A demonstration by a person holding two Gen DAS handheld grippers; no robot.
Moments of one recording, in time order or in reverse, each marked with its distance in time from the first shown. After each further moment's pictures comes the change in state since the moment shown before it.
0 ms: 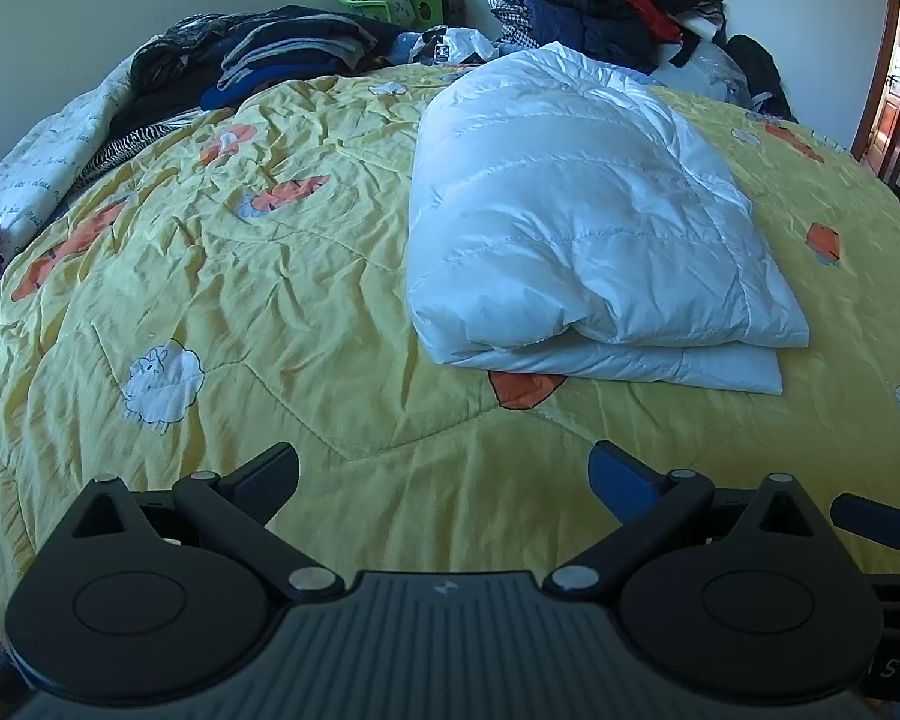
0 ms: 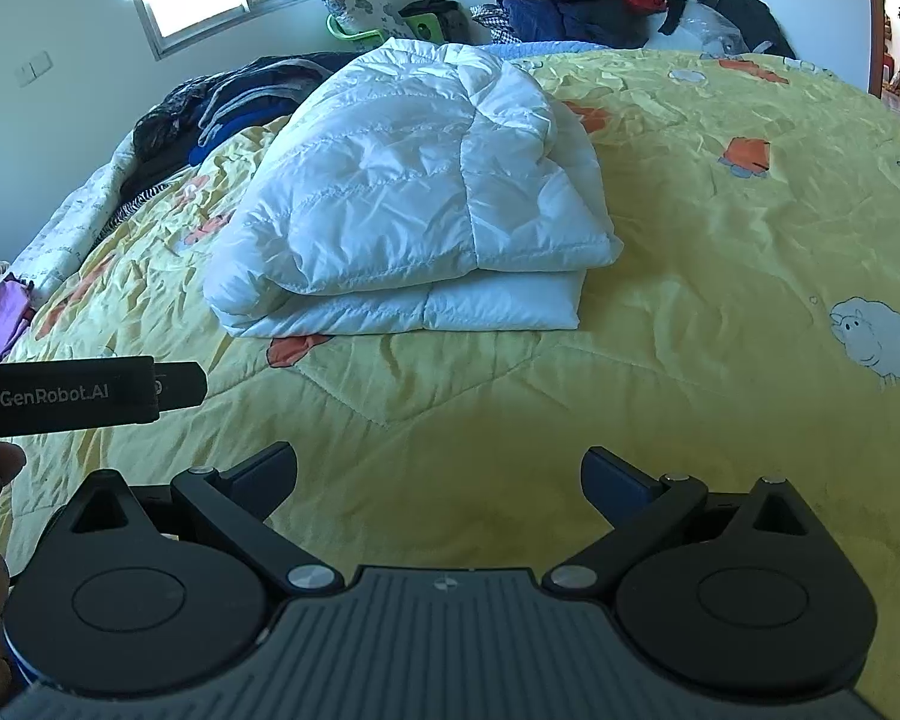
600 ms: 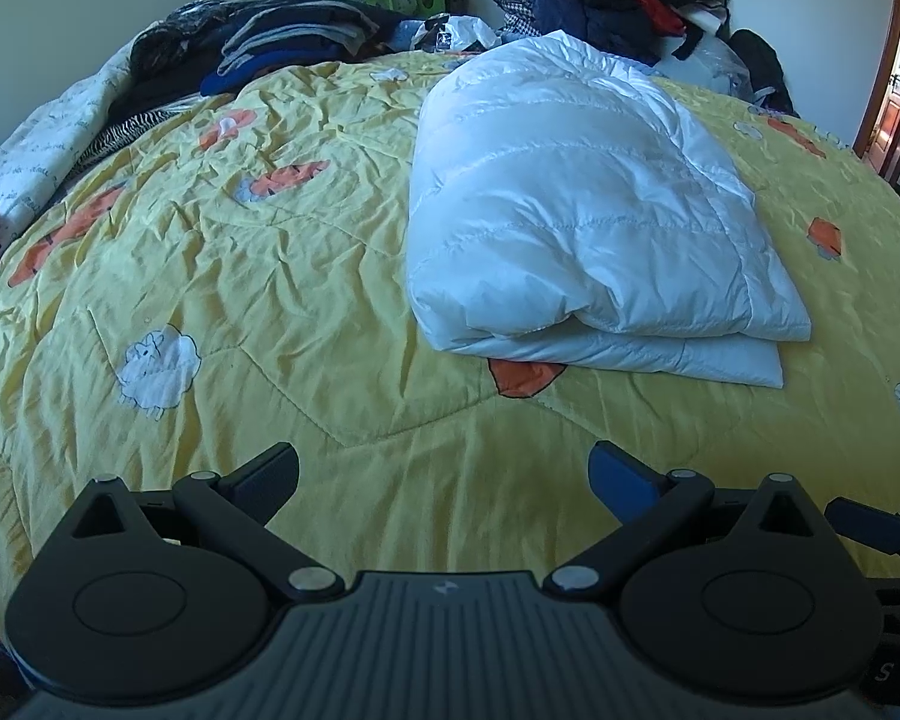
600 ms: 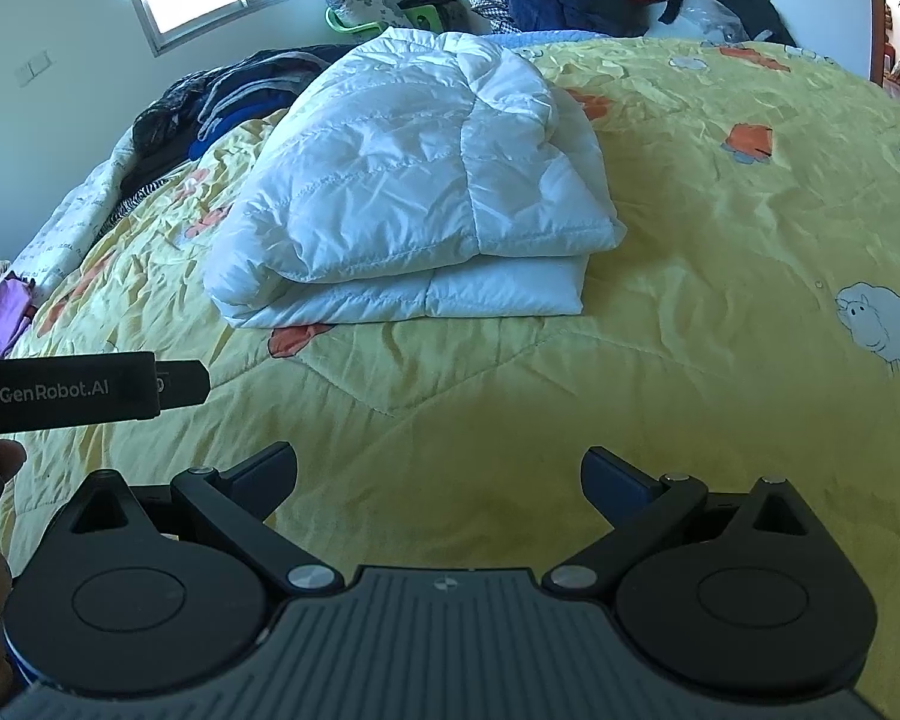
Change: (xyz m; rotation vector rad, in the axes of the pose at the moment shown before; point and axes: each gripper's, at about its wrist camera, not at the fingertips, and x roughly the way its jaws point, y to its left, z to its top) left arm 0.002 0.002 -0.001 -0.015 0.024 -0.009; right arm 0.003 0.000 -0.002 0.013 0.015 0.008
